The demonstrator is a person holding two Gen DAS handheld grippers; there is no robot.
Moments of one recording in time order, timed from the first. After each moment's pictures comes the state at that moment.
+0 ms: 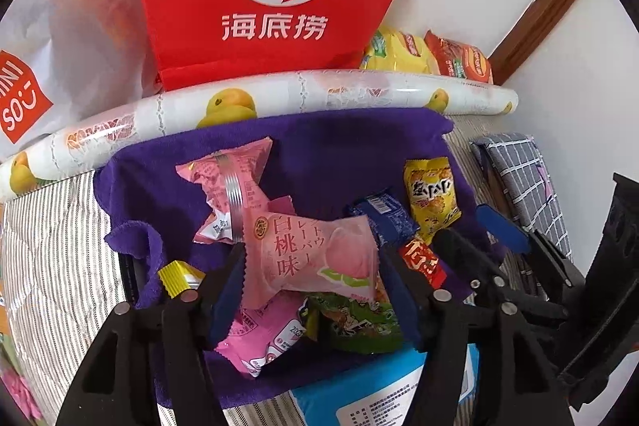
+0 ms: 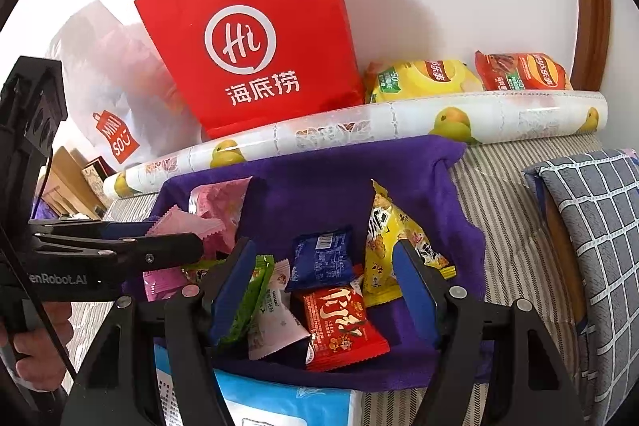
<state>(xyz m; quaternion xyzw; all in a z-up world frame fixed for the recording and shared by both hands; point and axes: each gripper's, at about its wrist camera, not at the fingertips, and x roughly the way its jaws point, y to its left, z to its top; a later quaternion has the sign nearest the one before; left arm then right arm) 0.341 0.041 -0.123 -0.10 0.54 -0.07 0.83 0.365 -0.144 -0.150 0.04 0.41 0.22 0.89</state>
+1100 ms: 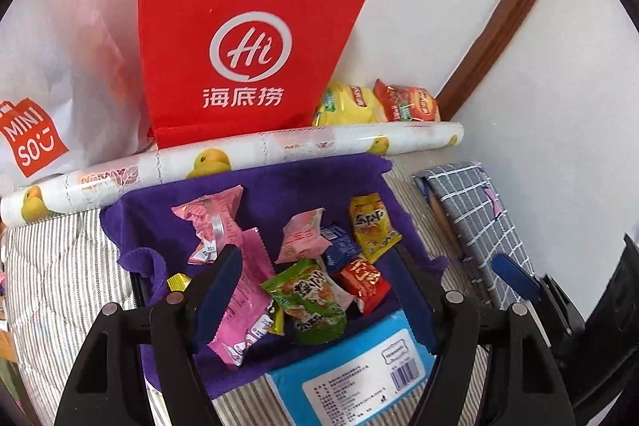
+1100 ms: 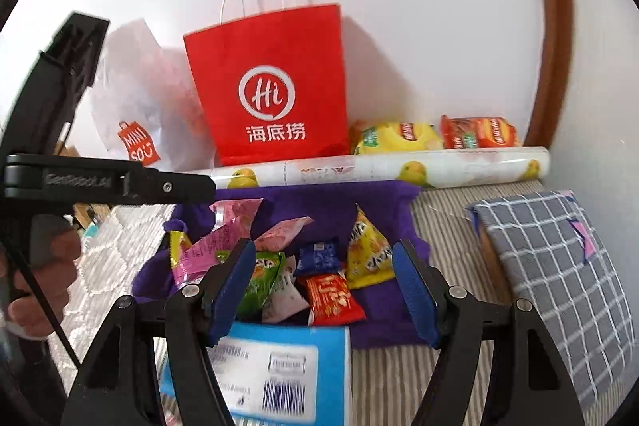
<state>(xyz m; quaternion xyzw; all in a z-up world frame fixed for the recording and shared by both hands) 0.305 0.044 -0.061 -0.11 0.46 -0.12 0.87 0.274 -0.164 -0.086 0.00 0.32 0.18 0.93</state>
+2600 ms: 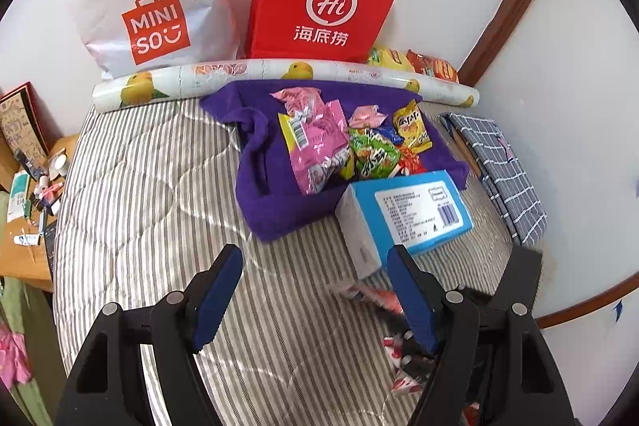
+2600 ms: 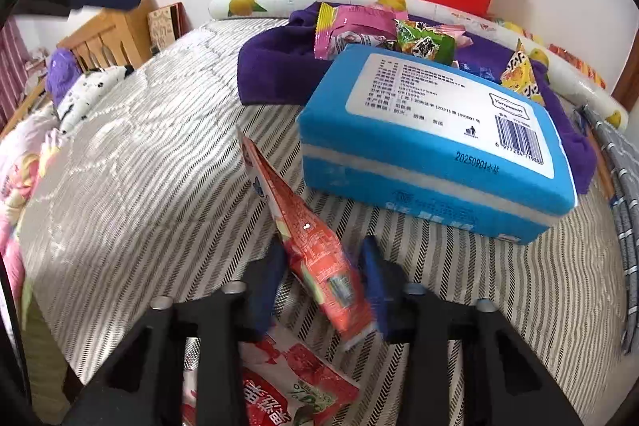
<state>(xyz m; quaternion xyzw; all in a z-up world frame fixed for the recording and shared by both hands) 0.134 0.107 -0.078 -0.11 0.48 -0.06 0.87 0.142 -0.082 -0.217 -0.13 0.44 0.29 0.84</state>
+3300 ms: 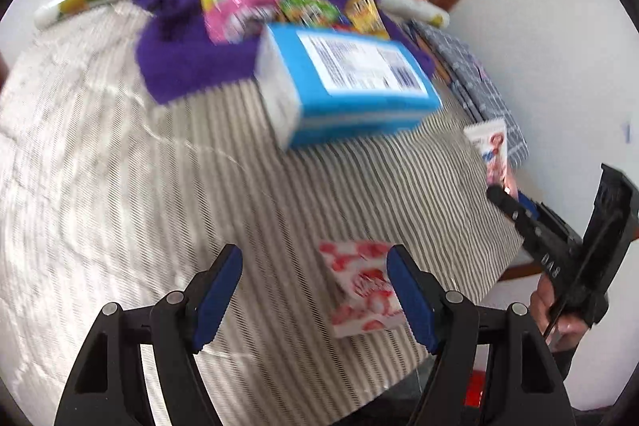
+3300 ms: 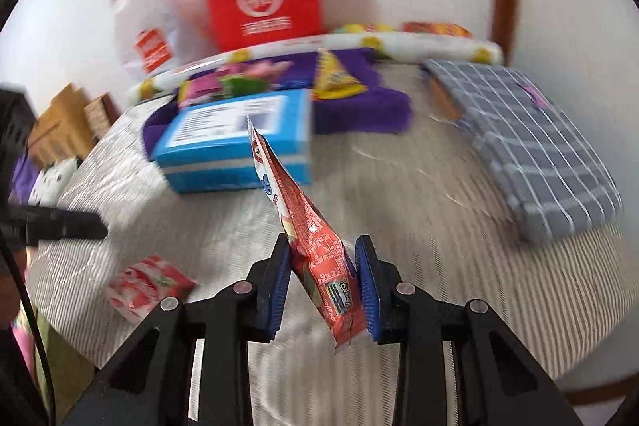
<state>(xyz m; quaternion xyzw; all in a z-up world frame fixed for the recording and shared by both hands) 0.090 0.031 -0.163 -0.13 0.55 -0.13 0.81 0.119 -0.250 -0.180 0.00 0.40 0.16 0.90</state>
